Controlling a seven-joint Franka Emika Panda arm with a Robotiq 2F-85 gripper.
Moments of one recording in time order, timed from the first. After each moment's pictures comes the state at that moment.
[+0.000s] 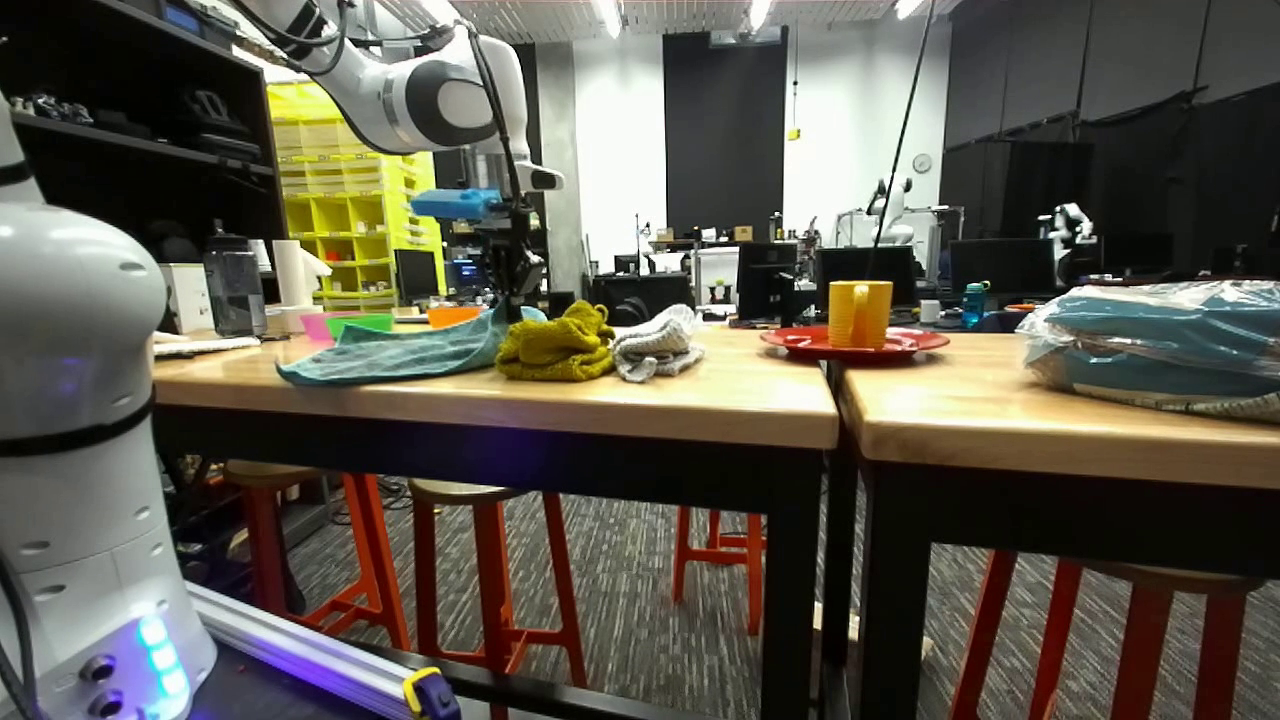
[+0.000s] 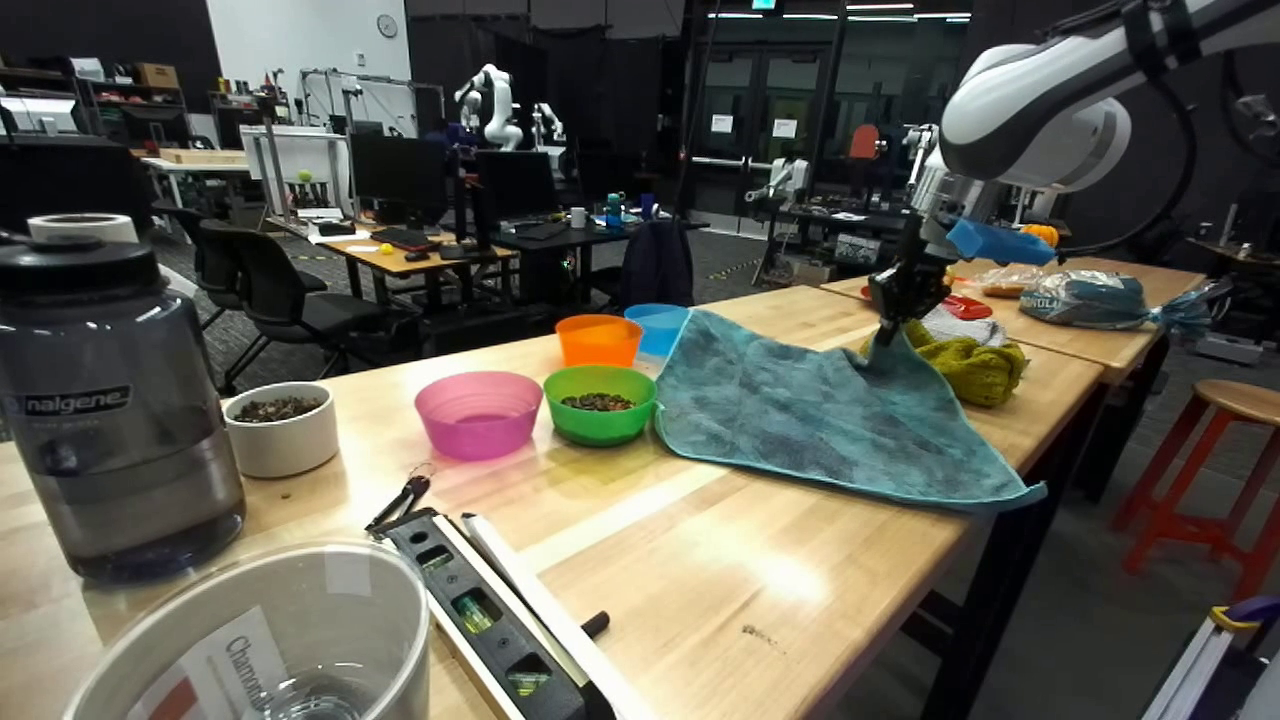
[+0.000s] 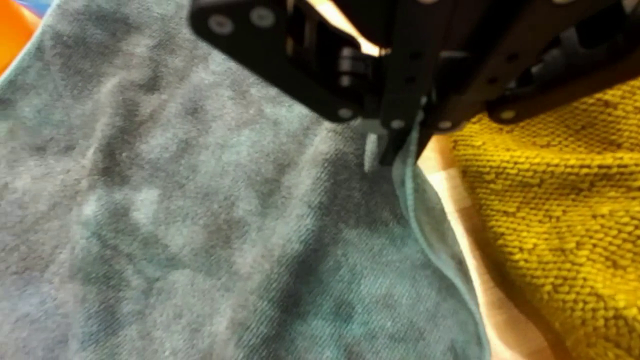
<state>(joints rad) -0.11 -0.34 -0.12 -2.44 0.07 2.26 -0.05</state>
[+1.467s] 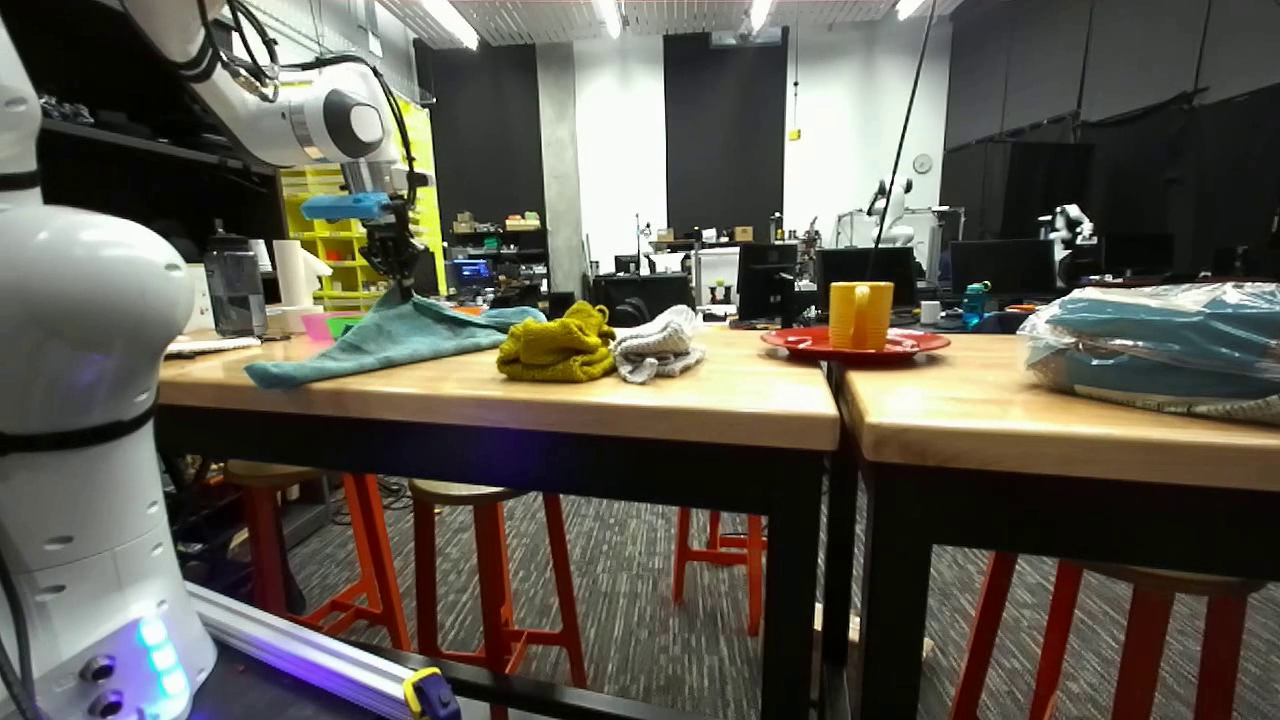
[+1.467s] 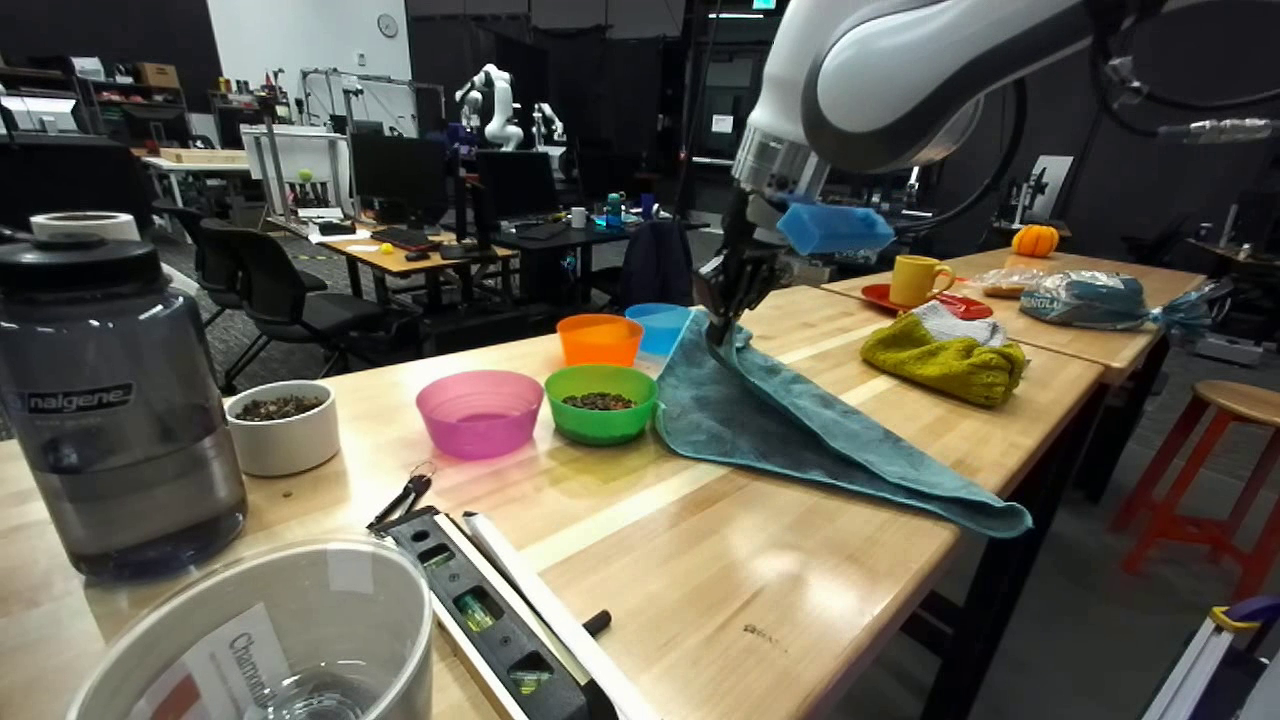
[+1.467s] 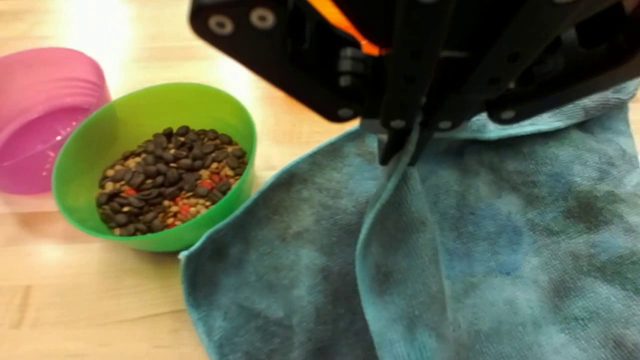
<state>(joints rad) 0.10 -0.21 0.22 -2.29 0.02 2.35 0.22</state>
